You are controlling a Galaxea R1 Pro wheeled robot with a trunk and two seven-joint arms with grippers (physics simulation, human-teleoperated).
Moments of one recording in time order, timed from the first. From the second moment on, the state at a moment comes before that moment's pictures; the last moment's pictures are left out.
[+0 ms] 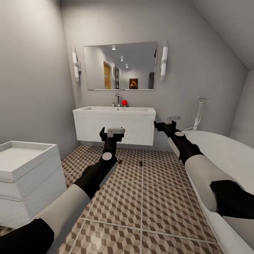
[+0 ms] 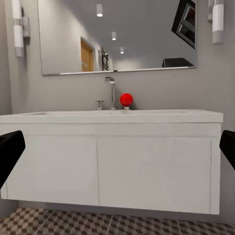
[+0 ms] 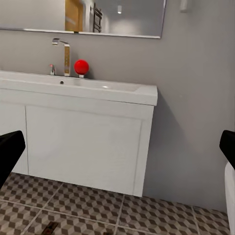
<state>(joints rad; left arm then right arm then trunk) -0.92 -0.14 -0.55 -0.92 0.18 -0.04 0.53 -1.22 -0.02 0.10 -0.48 -0.03 -0.01 0.02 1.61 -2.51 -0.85</state>
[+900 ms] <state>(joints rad) -0.90 -0.14 -0.55 -0.92 0.18 -0.04 0.53 -1.22 -0.02 0.10 -0.48 -0.03 -0.01 0.02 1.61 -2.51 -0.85</state>
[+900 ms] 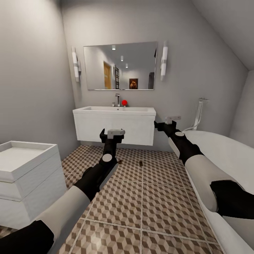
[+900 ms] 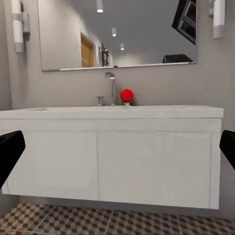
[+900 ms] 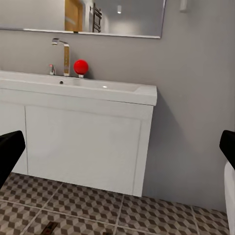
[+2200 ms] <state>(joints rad) -0.88 -0.14 -0.61 -0.94 0.18 -0.04 0.66 -1.22 -0.02 0.10 -0.48 -0.03 -0.01 0.02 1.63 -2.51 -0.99</state>
